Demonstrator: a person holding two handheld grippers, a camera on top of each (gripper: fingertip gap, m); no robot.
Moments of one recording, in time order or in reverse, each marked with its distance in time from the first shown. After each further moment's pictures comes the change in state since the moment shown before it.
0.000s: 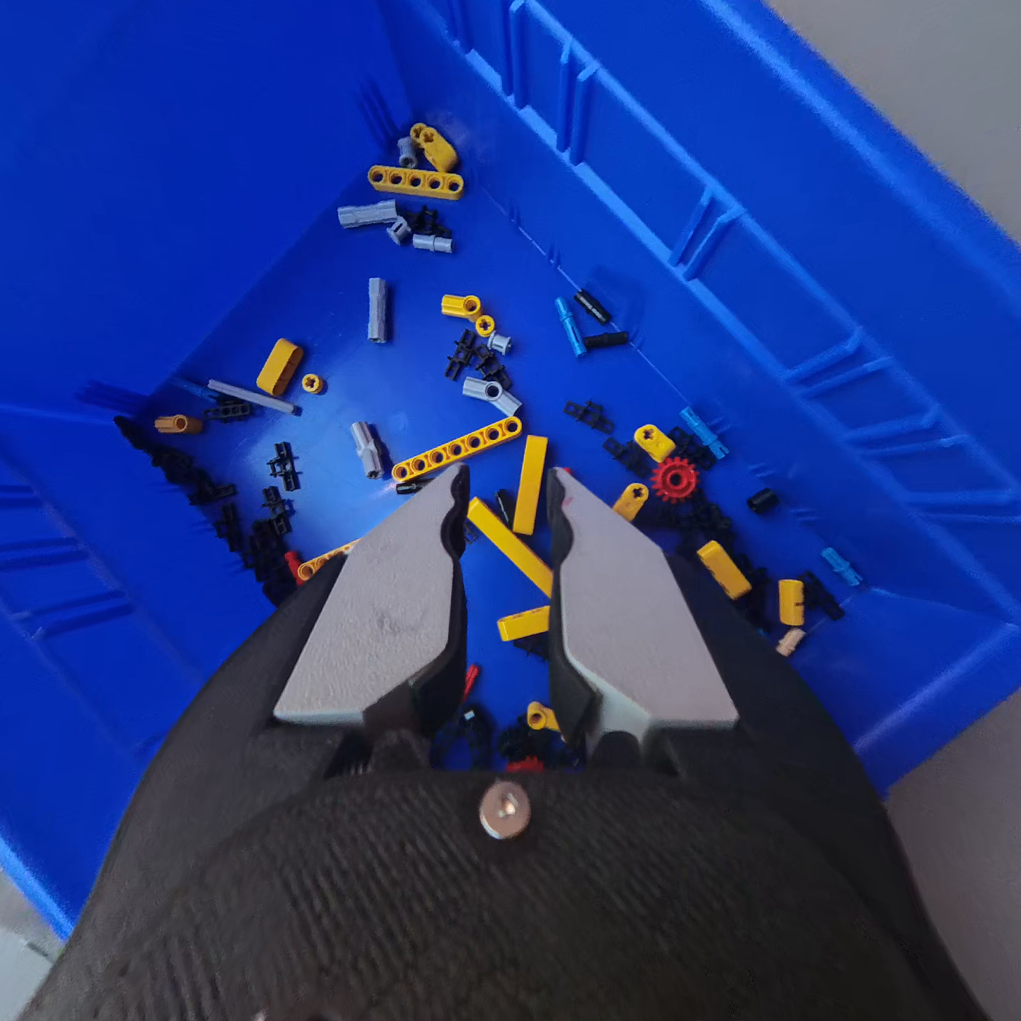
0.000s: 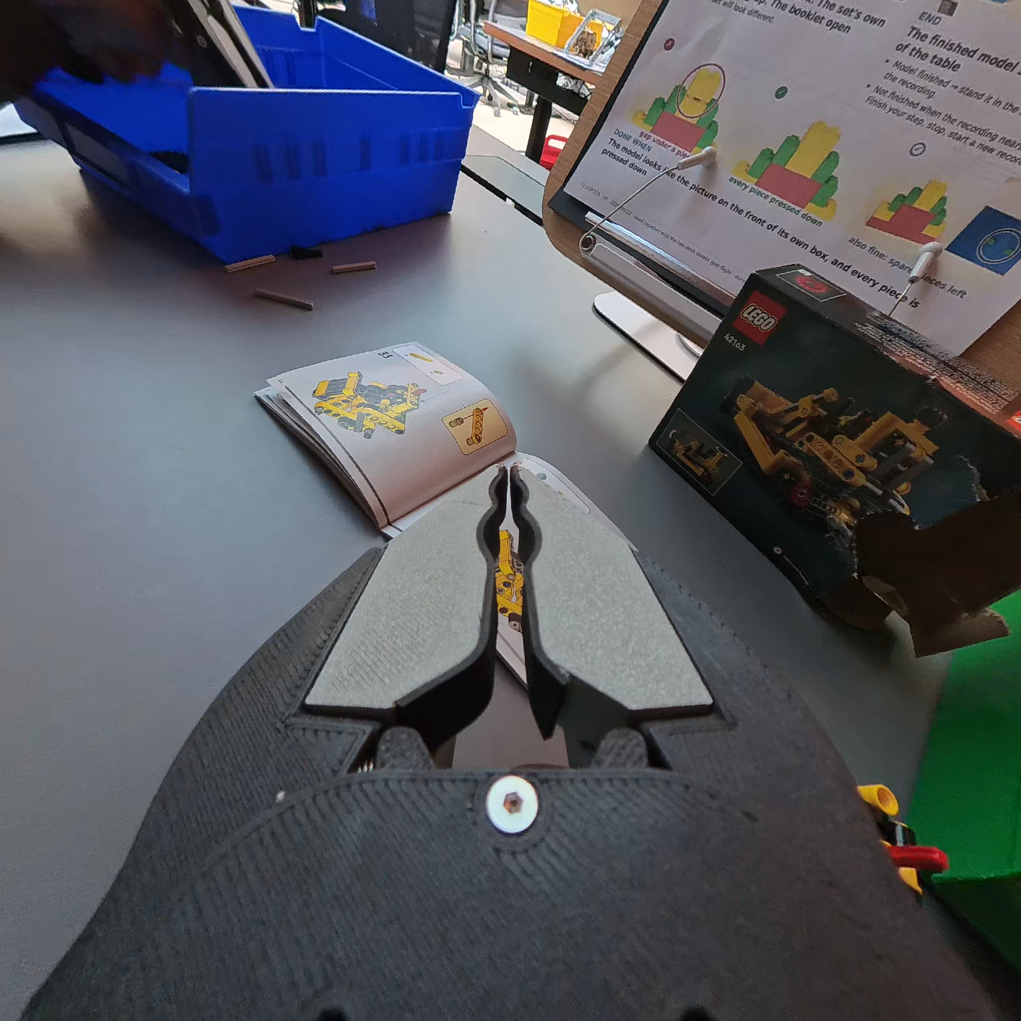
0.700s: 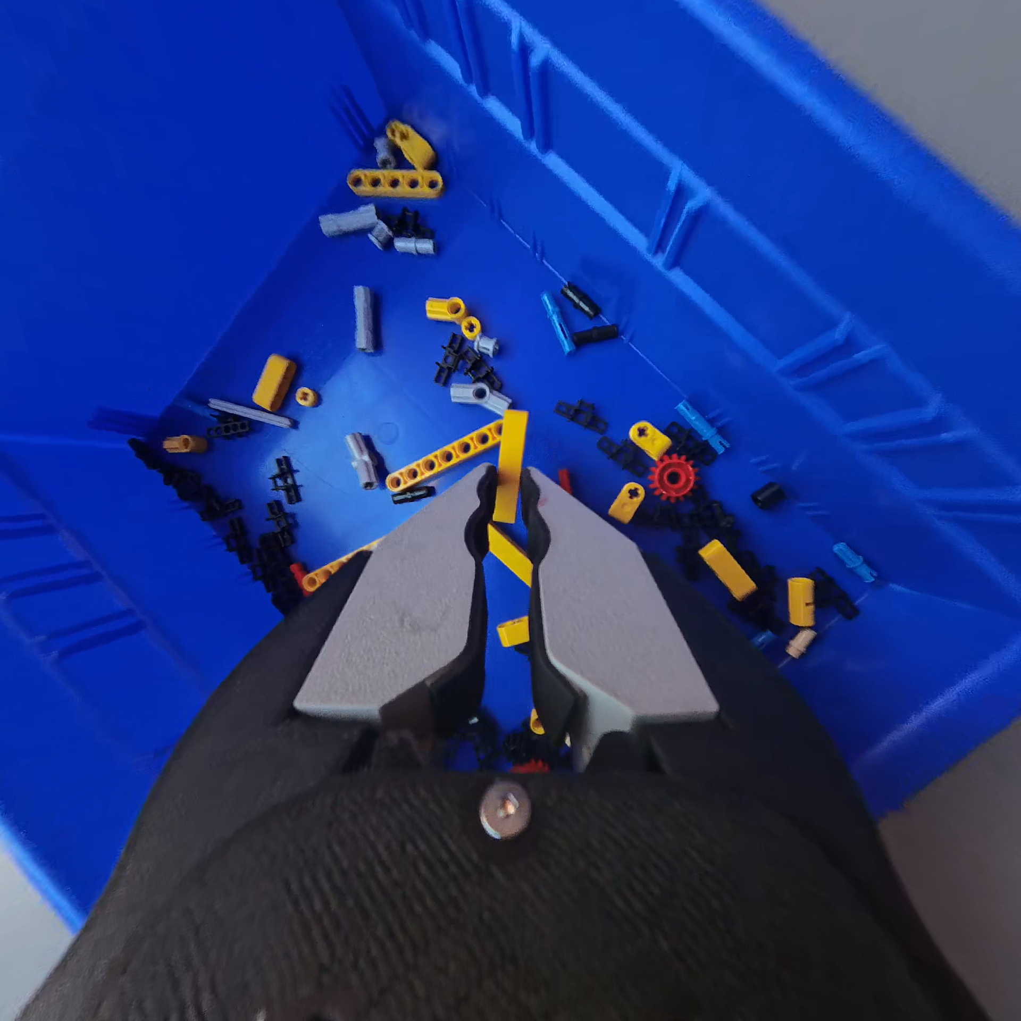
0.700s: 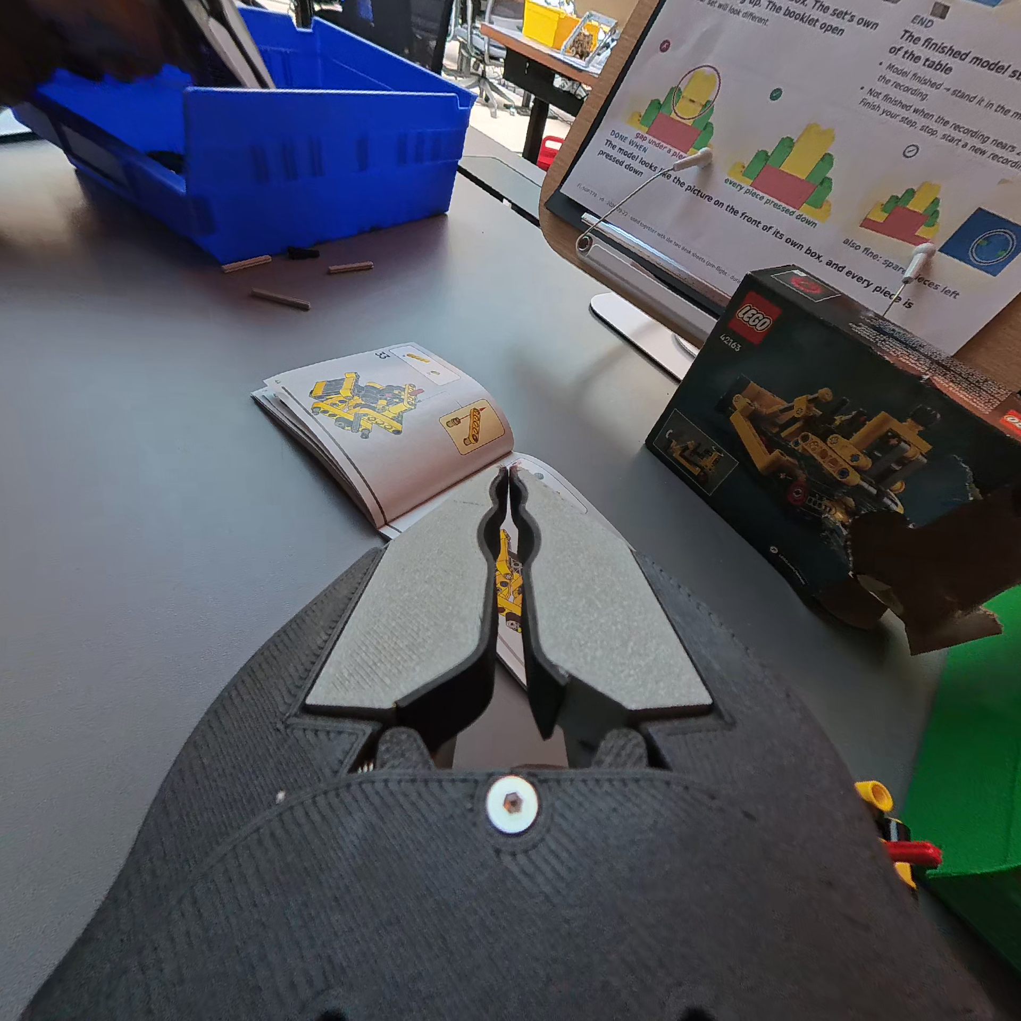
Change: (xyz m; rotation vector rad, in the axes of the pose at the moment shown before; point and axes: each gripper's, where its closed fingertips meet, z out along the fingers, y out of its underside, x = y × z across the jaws) left arm 0.005 -0.001 0.003 -0.023 -0.035 0.071; right arm 0.001 0.000 -0.001 0.001 0.005 -0.001
